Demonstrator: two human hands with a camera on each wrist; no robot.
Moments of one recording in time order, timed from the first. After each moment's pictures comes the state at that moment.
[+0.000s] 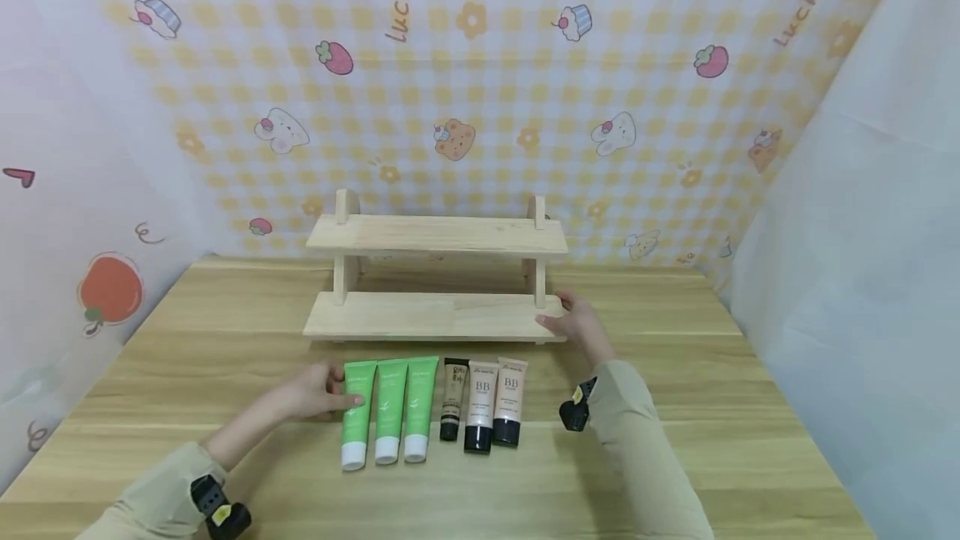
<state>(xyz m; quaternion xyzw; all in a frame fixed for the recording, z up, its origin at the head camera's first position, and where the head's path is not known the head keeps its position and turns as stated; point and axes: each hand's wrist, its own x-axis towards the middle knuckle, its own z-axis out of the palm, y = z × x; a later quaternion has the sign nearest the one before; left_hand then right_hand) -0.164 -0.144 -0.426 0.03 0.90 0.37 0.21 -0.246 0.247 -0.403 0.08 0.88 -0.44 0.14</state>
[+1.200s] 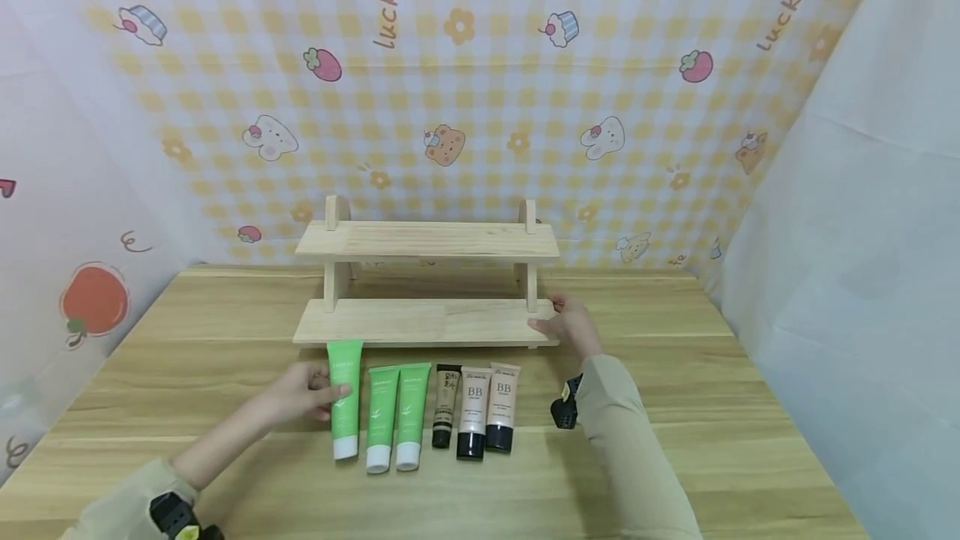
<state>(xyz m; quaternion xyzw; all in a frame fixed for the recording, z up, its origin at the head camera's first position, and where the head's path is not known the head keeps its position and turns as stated) -0.162 -0.144 -0.412 0.05 0.87 0.45 0.19 -0.251 0.244 -0.396 0.13 0.89 -0.41 0.16</state>
